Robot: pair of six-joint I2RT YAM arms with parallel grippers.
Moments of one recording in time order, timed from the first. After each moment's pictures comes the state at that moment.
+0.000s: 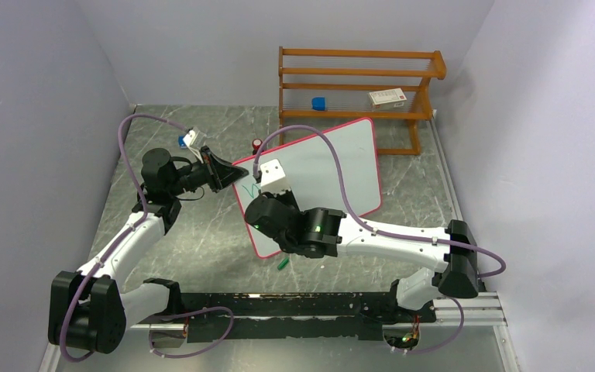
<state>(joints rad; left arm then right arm) -0.18 1.11 0.63 0.43 0.88 -0.43 1.32 1.49 1.31 -0.54 0.89 0.40</state>
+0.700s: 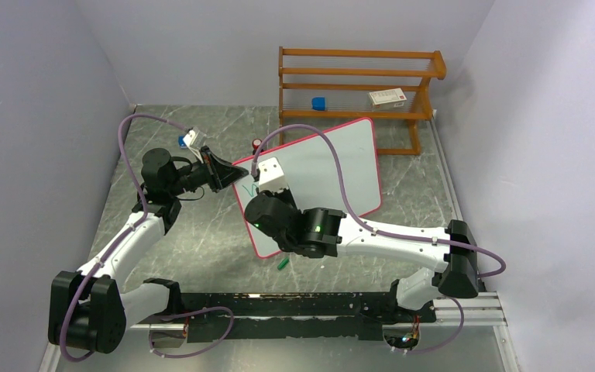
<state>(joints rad) -0.18 1.12 0.63 0.43 0.88 -0.43 1.32 1.49 1.31 -0.48 0.89 0.37</state>
